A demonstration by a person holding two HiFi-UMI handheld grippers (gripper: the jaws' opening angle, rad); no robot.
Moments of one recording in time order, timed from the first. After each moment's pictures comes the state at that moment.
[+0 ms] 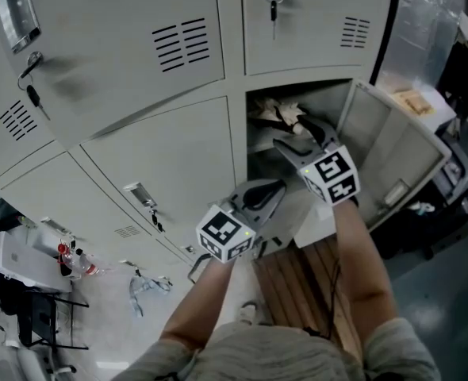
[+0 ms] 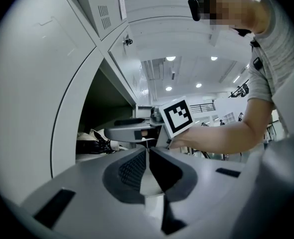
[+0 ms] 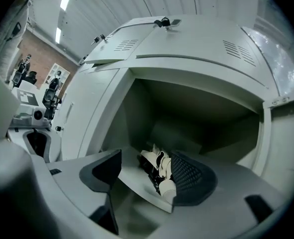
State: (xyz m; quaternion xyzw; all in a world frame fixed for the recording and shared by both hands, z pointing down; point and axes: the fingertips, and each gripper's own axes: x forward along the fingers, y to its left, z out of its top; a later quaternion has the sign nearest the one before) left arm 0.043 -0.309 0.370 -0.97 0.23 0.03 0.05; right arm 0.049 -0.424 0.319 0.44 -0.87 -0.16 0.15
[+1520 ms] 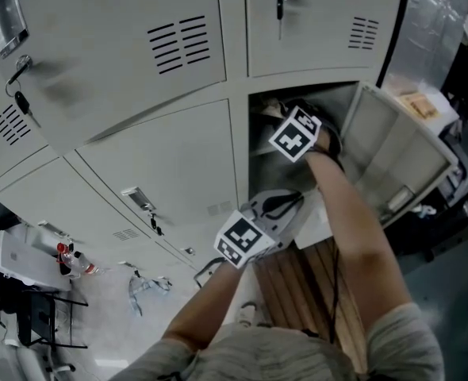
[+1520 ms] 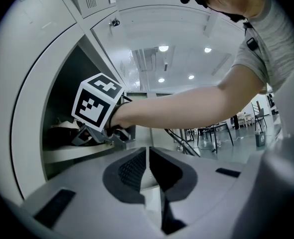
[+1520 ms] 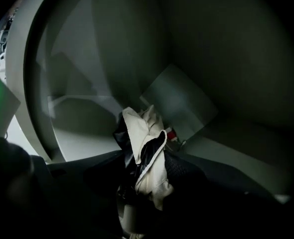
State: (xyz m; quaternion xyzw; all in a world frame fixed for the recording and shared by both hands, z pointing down) left arm 0.082 -0.306 0.400 -0.98 0.20 -0.02 0.07; right arm 0.051 -0.539 0.379 0.46 -0.75 -0.14 0.45
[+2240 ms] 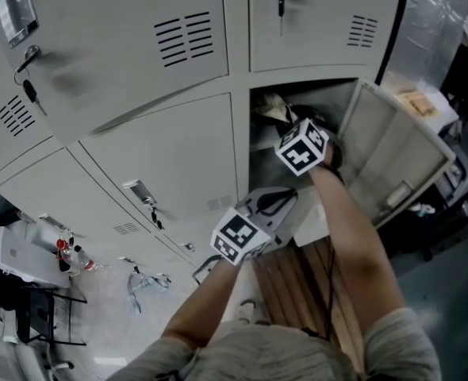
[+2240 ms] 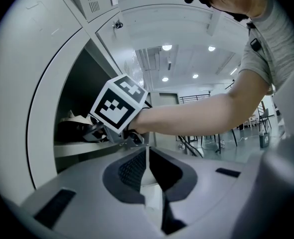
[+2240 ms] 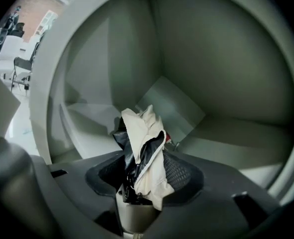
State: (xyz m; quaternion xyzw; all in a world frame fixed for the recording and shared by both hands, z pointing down) left arm 0.069 -0.306 0.405 -0.97 0.22 -0.02 0.06; right arm 0.057 -0.511 0.374 0.50 -0.76 -0.16 0.39
